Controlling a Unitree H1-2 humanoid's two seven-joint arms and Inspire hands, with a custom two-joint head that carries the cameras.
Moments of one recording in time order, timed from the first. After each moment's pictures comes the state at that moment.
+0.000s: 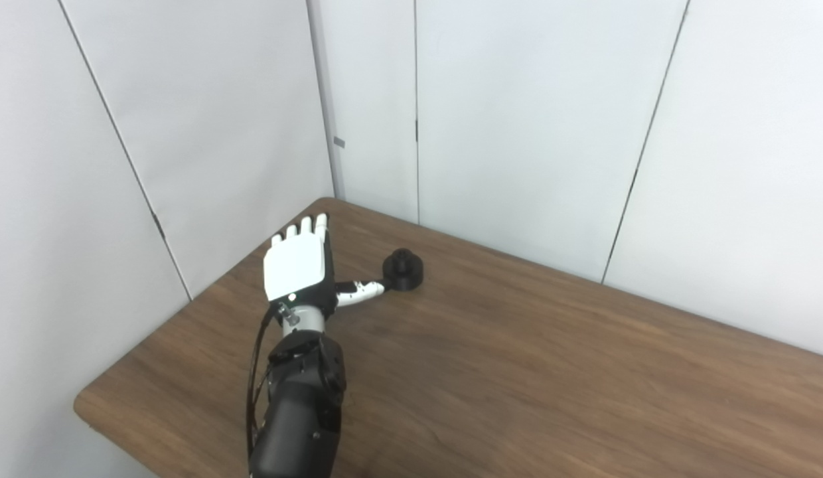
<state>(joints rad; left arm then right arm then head) -0.20 0.18 0.37 -0.17 1.27 0.46 -0.21 0.14 -0.23 -0.10 -0.13 0.26 -0.02 0.21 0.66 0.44</state>
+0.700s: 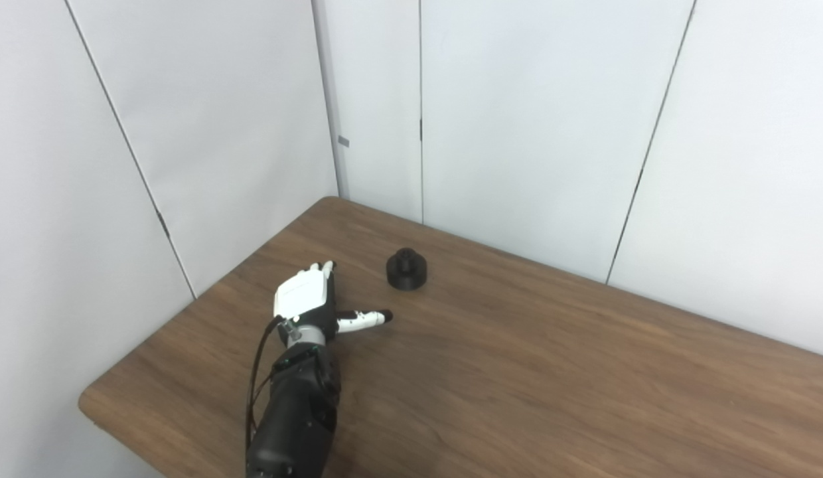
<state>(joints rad) -0.21 0.24 0.32 0.09 1.08 0.47 -0.13 0.16 -0.23 -0.10 -0.14 0.26 -0.02 0.20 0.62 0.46</state>
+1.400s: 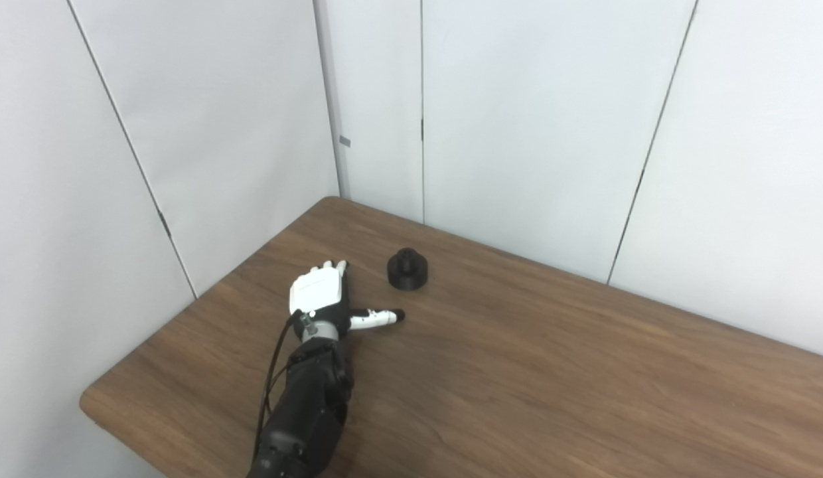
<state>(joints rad) -0.28 0.29 0.24 0.23 1.06 0.47 -0.06 0.23 -0.23 -0.10 -0.19 0.26 -0.04 0.20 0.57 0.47</state>
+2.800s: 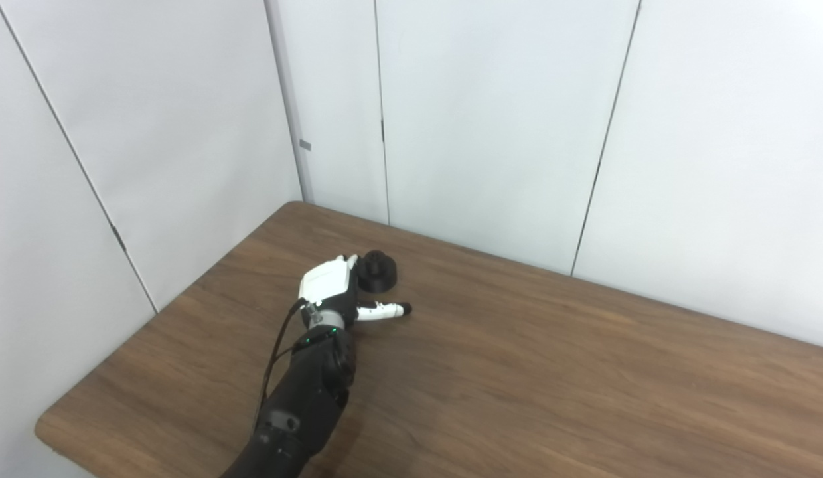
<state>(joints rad) -0.38 0.33 0.07 0.35 0.86 0.47 0.02 0.39 -0.23 -0.08 -0.27 0.26 -0.15 0.21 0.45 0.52</state>
